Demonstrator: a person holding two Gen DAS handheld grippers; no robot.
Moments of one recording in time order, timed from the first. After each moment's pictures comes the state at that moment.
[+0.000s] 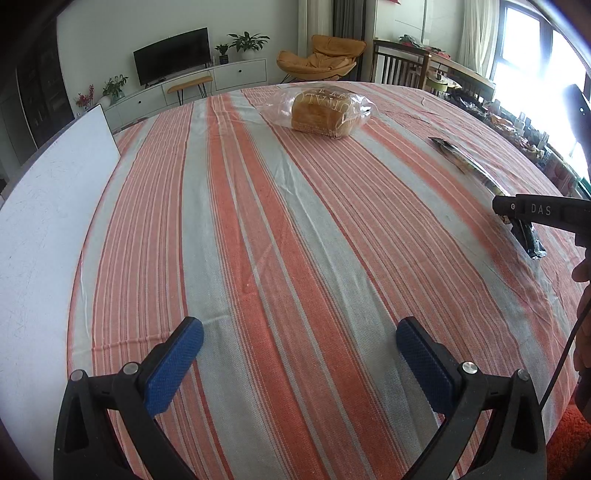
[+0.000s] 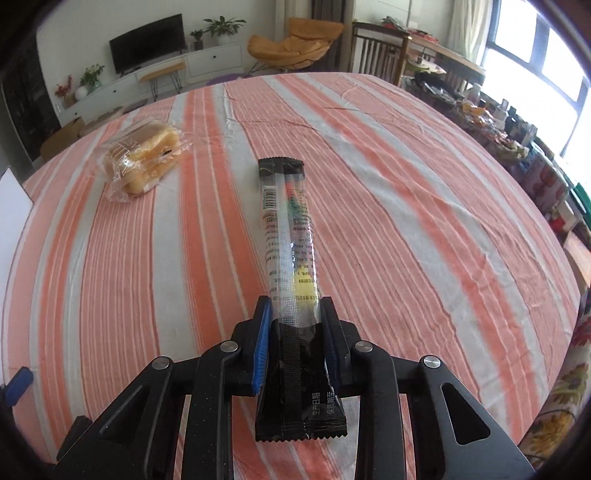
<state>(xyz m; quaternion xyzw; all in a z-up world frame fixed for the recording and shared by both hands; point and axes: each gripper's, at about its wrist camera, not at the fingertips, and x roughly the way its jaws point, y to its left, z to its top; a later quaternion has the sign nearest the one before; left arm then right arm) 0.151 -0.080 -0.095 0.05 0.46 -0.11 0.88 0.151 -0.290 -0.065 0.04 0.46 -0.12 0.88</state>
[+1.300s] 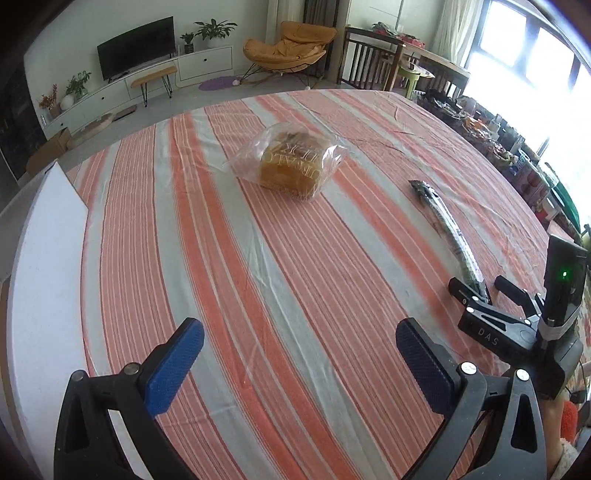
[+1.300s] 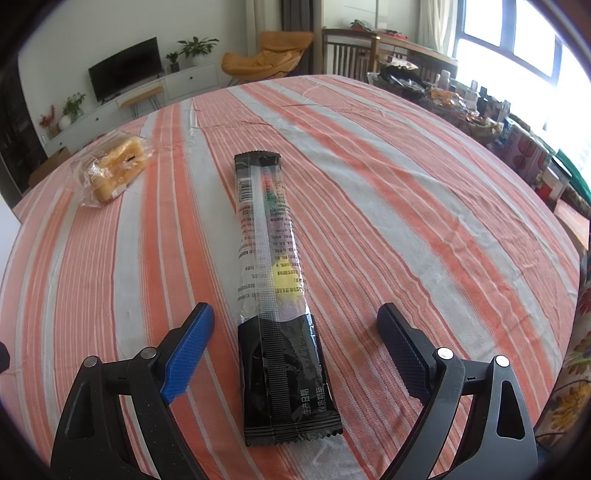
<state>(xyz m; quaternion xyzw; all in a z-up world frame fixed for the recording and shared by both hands) 0.225 -0.099 -0.014 0.07 0.49 -0.20 0.85 0.133 -0.311 -0.081 0.08 0.43 -0.14 0.89</state>
